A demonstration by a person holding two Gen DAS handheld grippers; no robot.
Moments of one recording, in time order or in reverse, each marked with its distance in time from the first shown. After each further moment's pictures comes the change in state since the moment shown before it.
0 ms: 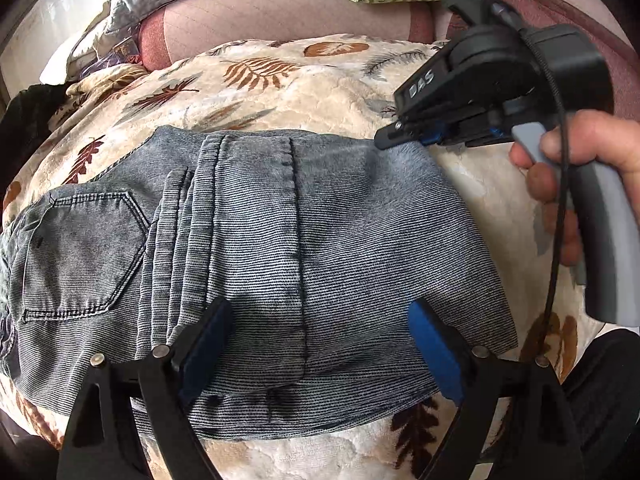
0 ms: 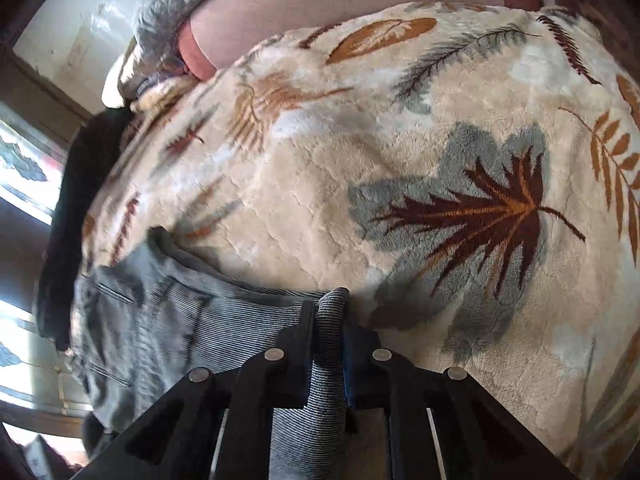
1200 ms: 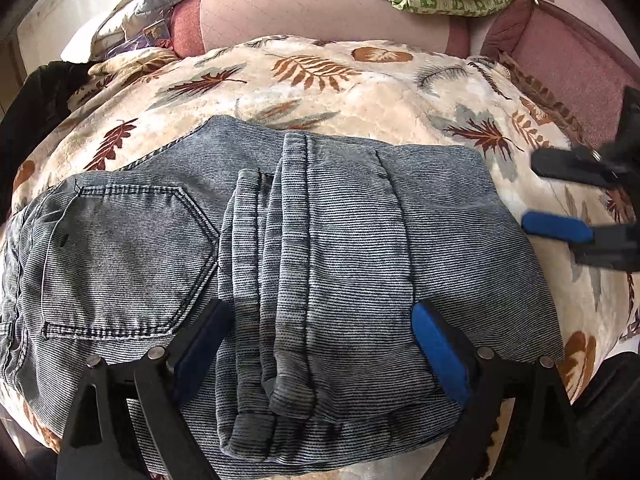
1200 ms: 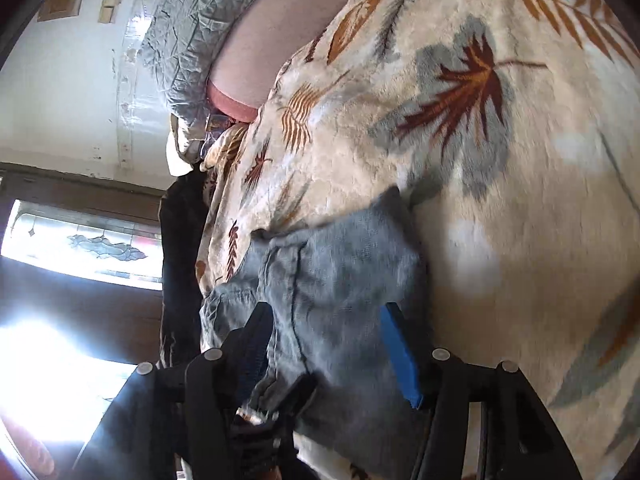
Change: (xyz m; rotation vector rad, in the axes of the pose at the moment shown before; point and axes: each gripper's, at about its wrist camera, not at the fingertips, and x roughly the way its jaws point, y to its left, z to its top) left arm 0.014 0.056 0.011 -0.072 -0.016 0.021; right arm -0.045 -0.029 -0.079 0.375 -0.028 0.500
